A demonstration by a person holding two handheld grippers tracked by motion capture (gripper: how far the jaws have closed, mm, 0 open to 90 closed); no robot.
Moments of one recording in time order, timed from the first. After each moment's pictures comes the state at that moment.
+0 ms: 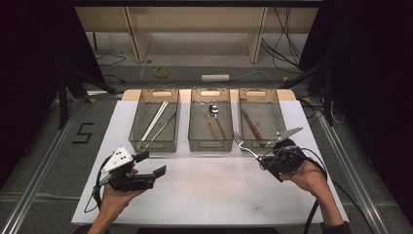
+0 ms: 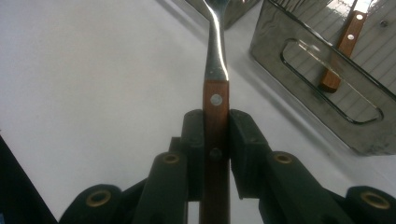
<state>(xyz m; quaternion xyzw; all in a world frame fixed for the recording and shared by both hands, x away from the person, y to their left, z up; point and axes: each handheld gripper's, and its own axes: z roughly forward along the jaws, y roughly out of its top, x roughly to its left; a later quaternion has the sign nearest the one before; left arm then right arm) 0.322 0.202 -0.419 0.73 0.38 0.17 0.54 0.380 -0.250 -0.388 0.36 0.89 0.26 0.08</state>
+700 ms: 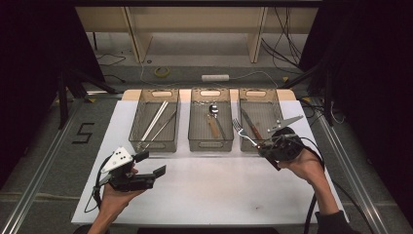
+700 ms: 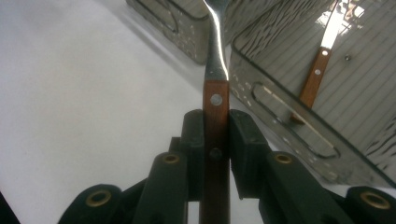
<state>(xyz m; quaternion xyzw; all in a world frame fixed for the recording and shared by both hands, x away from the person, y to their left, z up) 0.322 0.202 -0.419 0.73 0.38 0.17 0.54 0.404 -0.247 -0.373 0.37 0.88 0.28 0.10</state>
